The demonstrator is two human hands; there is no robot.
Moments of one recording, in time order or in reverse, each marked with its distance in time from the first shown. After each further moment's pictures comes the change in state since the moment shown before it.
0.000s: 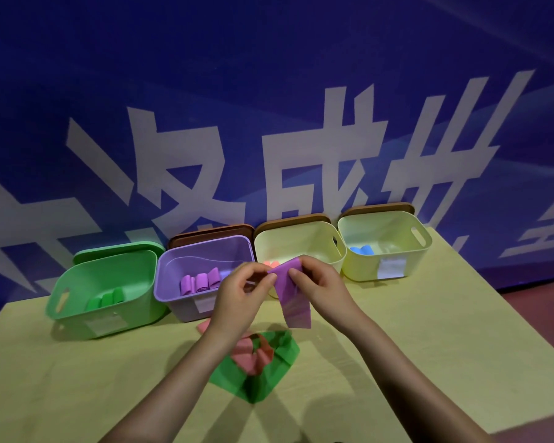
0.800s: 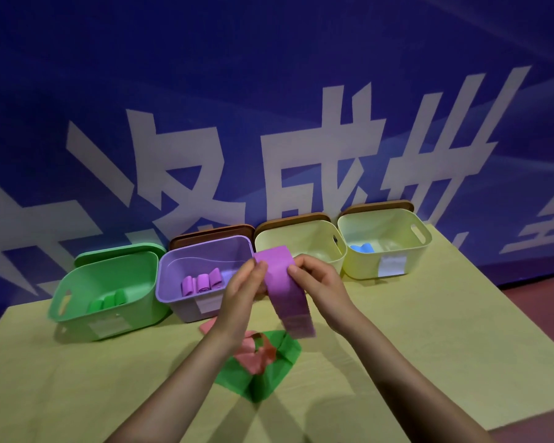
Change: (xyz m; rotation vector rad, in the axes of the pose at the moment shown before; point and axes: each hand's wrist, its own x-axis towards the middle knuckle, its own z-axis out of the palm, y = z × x) left_hand -0.011 0.034 0.000 -0.557 -0.047 -0.277; right_hand -0.001 0.000 0.010 0.293 -0.008 -0.016
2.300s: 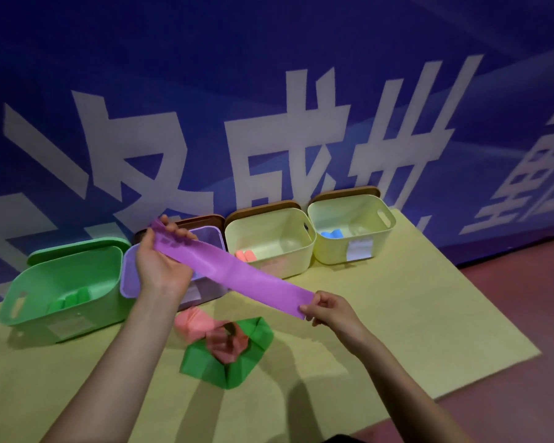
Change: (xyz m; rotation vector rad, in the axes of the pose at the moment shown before) left_hand 0.072 0.001 -0.045 -0.830 0.306 -0.022; right_hand -0.063 0.070 -0.085 -0.047 0.163 0.486
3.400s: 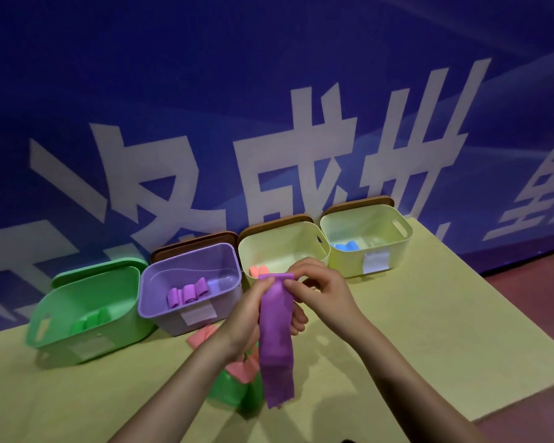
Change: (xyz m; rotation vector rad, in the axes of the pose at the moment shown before) left_hand -0.087 -0.053 0.030 0.842 -0.432 -0.474; right_hand -0.008 -0.091 0.051 -0.143 0.017 -0.578
